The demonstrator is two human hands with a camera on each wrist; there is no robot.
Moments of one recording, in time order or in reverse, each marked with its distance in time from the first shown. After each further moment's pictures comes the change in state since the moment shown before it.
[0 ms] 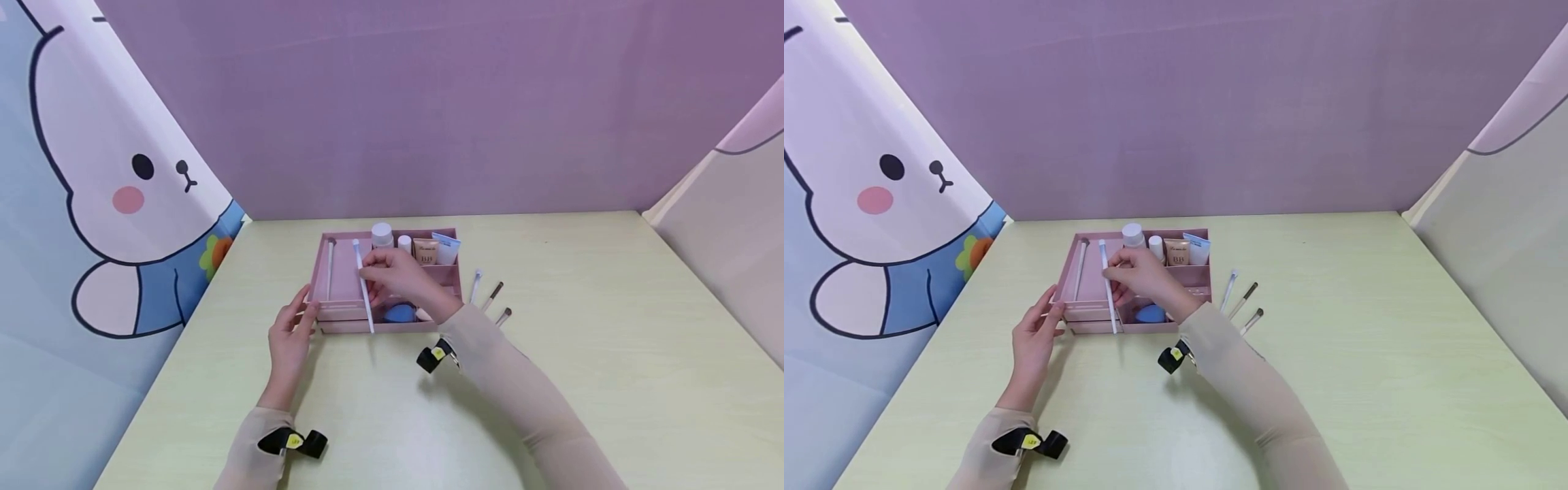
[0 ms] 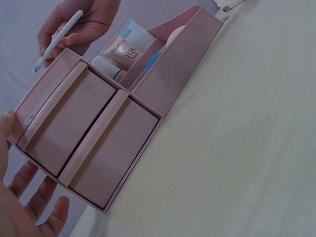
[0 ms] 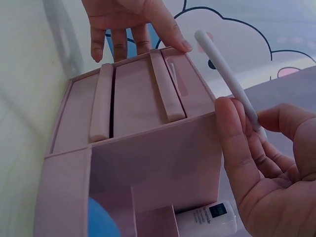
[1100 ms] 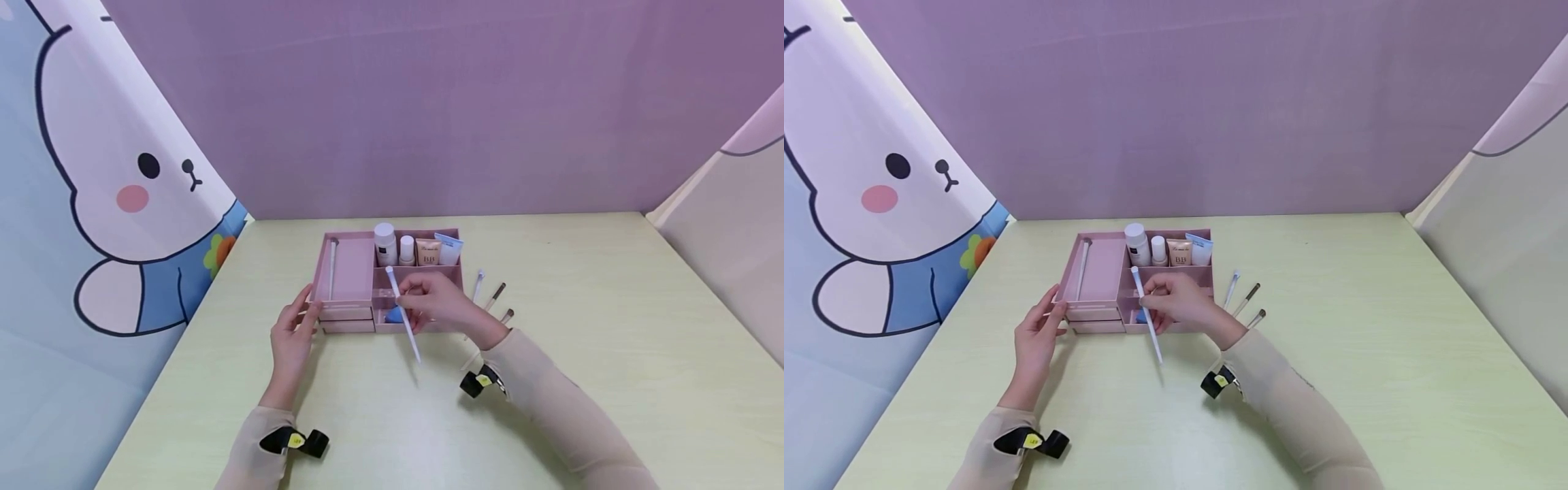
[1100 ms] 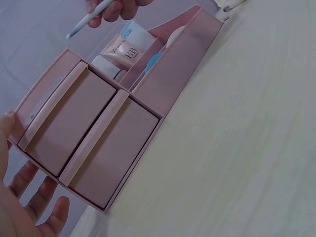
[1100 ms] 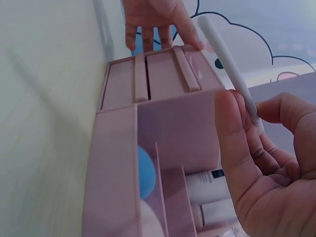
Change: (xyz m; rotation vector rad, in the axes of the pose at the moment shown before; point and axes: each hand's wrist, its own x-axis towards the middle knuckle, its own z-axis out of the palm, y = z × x) left_hand -0.001 -0.002 0.000 0.008 -0.008 0.015; right_hand -0.053 0.029 -0.031 -0.044 -0.063 -0.042
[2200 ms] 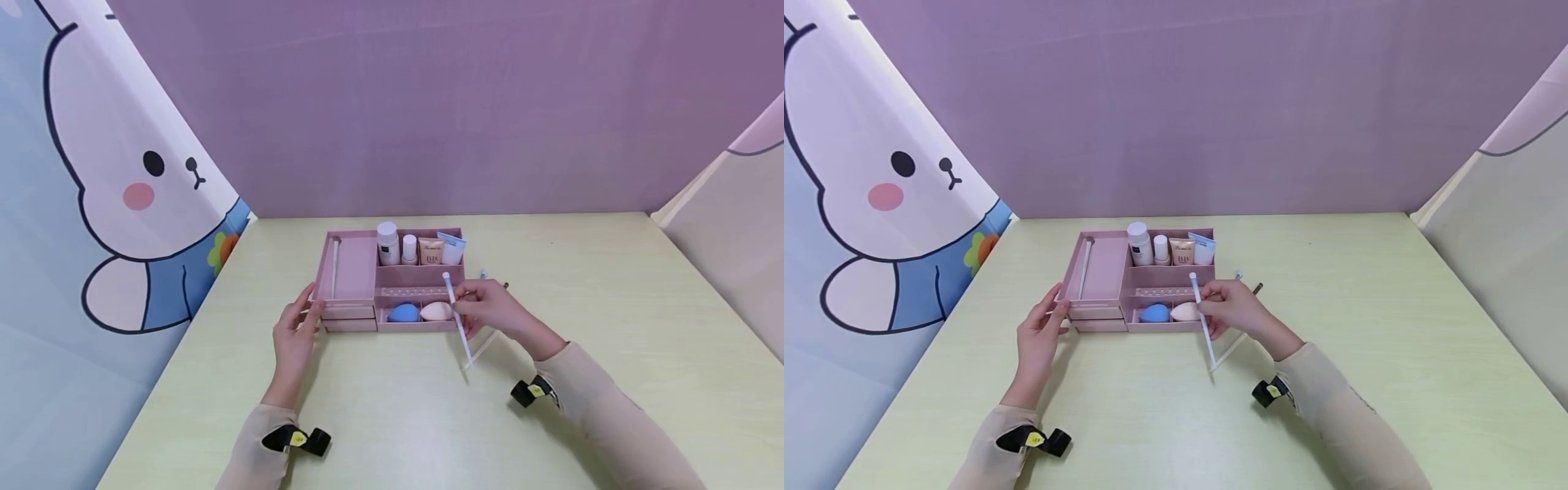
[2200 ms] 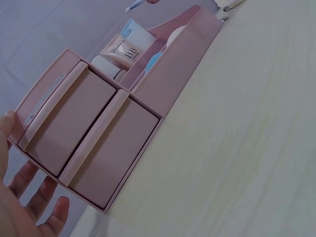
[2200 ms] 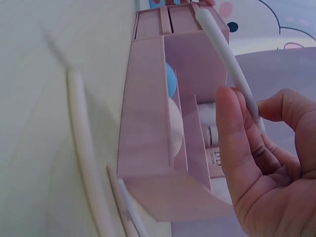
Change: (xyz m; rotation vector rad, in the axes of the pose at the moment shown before) left_hand -0.002 0.003 0.000 -0.025 0.013 0.017; right_hand -0.048 0.026 -0.055 -0.098 0.082 0.040
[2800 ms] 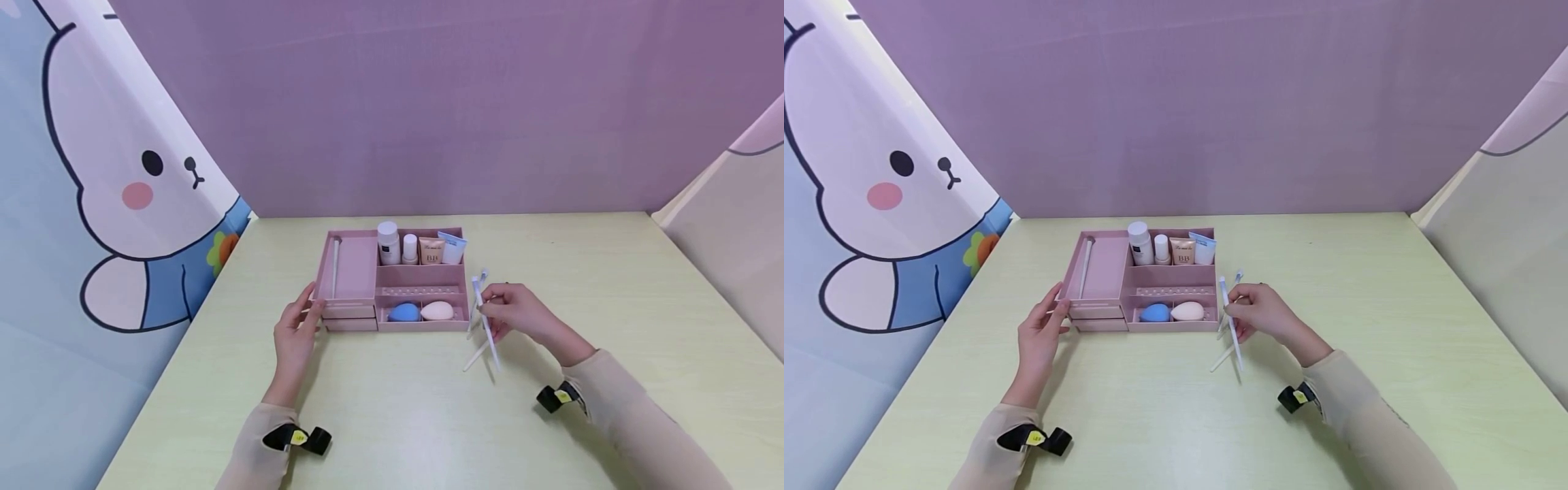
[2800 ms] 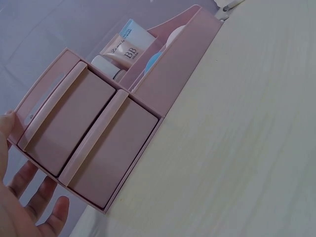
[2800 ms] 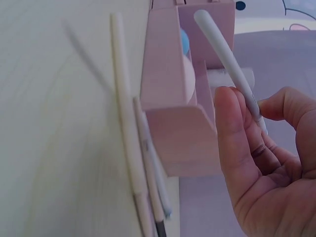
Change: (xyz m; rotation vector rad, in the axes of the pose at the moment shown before) left_hand 0.002 -0.003 0.000 -0.001 -0.017 -0.010; right_hand -0.023 0.014 -0.028 -0.015 0.057 0.081
